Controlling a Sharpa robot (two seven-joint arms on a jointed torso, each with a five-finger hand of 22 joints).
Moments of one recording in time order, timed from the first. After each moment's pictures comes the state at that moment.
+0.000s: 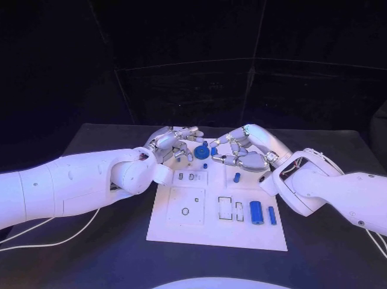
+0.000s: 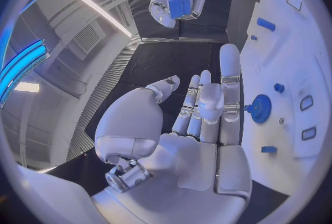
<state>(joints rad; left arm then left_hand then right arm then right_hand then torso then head) 1.19 -0.79 -0.17 1.45 0.07 -0.15 0.41 0.98 0.00 0.49 0.03 0.13 0.84 0.19 0.34 0.10 0.95 0.11 0.34 0.07 1.39 0.03 1.18 0.93 0.18 1.25 0.13 0.75 0.42 1.24 -0.76 -0.15 1.64 -0.99 -0.57 0.34 1.27 -0.07 0.29 -0.03 0.24 1.10 0.11 0.07 0.07 1.31 0.03 1.24 1.21 1.46 -0.04 1.48 1.31 0.05 1.46 0.08 1.48 1.31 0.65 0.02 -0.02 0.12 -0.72</state>
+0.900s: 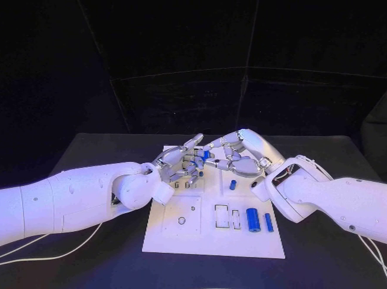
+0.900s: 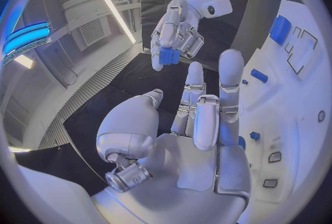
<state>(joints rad) 1.18 -0.76 -0.17 1.46 0.10 0.07 0.30 0.81 0.07 0.15 0.28 0.07 0.97 0.12 0.31 0.07 1.12 0.05 0.82 0.34 1.46 -0.03 1.42 1.26 0.18 1.31 0.07 0.94 0.60 1.24 -0.75 -0.15 1.65 -0.95 -0.63 0.38 1.27 -0.07 0.29 -0.03 0.25 1.10 0.11 0.07 0.07 1.31 0.03 1.24 1.21 1.46 -0.04 1.48 1.31 0.05 1.46 0.08 1.48 1.31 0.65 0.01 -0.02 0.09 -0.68</state>
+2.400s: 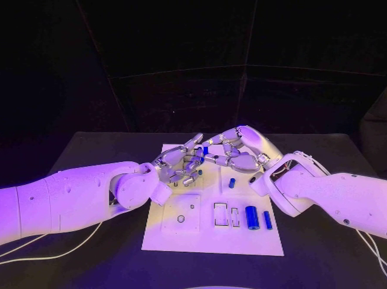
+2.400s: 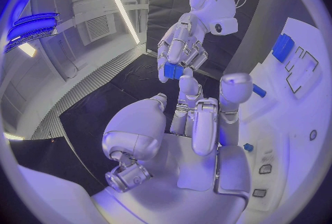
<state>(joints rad) 1.18 -0.77 -0.17 1.47 0.14 0.15 0.28 0.86 0.20 0.00 0.29 0.07 1.08 0.07 0.35 0.13 1.15 0.00 1.11 0.64 1.46 -0.06 1.52 1.31 0.15 1.34 0.04 1.11 0.83 1.24 -0.73 -0.15 1.61 -0.96 -0.63 0.40 1.27 -0.07 0.29 -0.03 0.25 1.09 0.11 0.07 0.07 1.30 0.03 1.24 1.21 1.46 -0.04 1.48 1.31 0.05 1.46 0.08 1.48 1.31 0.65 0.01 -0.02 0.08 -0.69</state>
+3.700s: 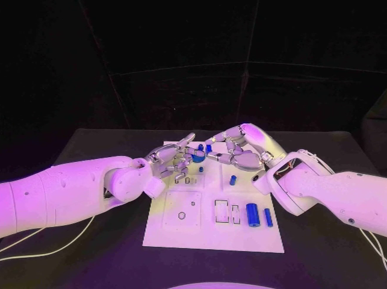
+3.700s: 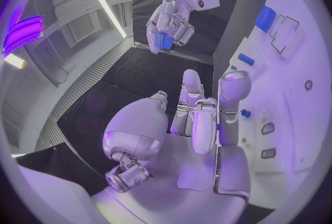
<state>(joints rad) 1.18 -0.81 -0.17 1.43 0.11 0.06 0.21 0.92 0.20 -0.05 0.28 0.08 1.02 0.10 0.33 0.14 1.07 0.02 1.03 0.51 1.47 -0.05 1.52 1.31 0.15 1.32 0.05 1.11 0.79 1.24 -0.75 -0.15 1.62 -0.96 -0.63 0.39 1.27 -0.07 0.29 -0.03 0.26 1.09 0.11 0.07 0.07 1.30 0.03 1.24 1.21 1.47 -0.04 1.48 1.31 0.05 1.46 0.08 1.48 1.31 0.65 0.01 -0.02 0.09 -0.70</state>
